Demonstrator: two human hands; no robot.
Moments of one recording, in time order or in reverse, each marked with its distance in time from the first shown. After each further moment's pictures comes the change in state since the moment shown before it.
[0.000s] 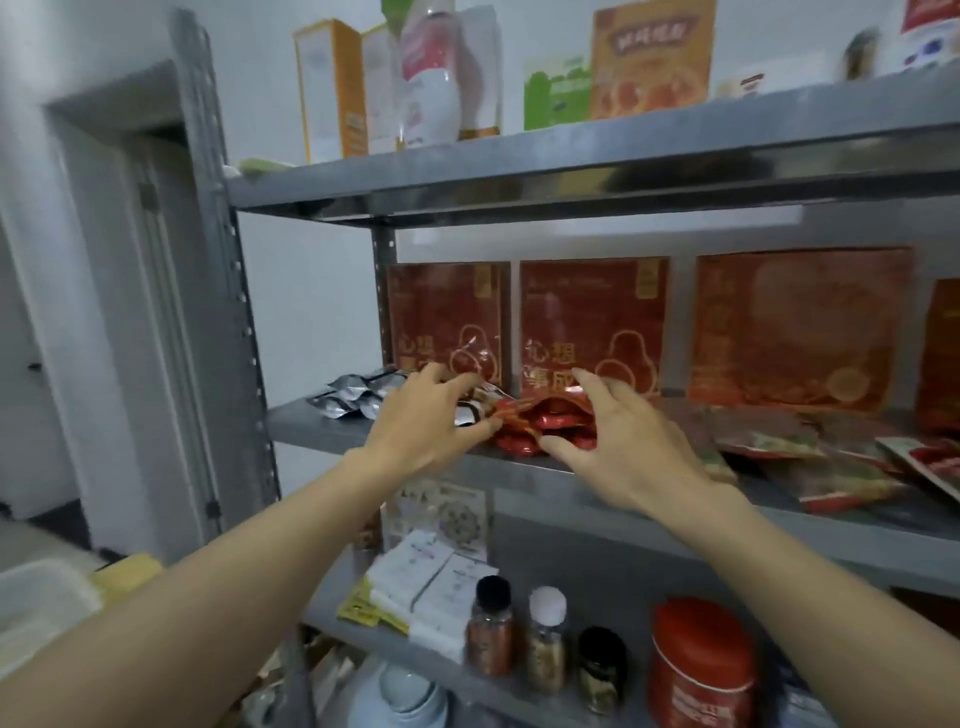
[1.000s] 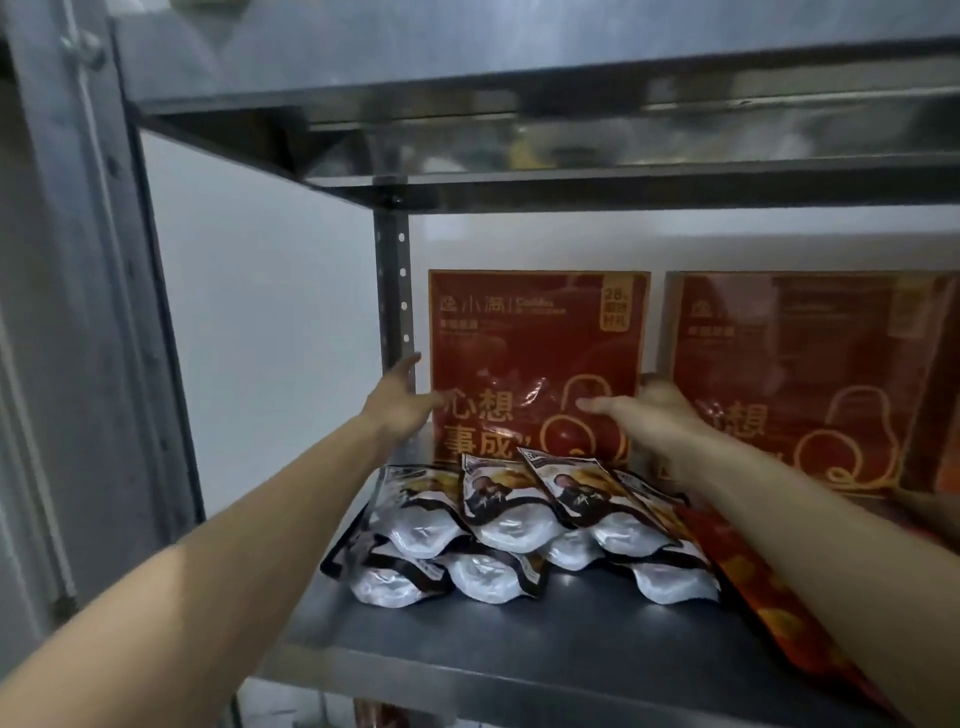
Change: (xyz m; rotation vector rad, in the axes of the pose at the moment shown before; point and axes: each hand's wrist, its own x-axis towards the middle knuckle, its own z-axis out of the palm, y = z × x) left_hand 0.273 -0.297 0.108 -0.948 -0.185 -0.328; right_hand 0.318 -0.078 0.164 0.683 0.130 0.631
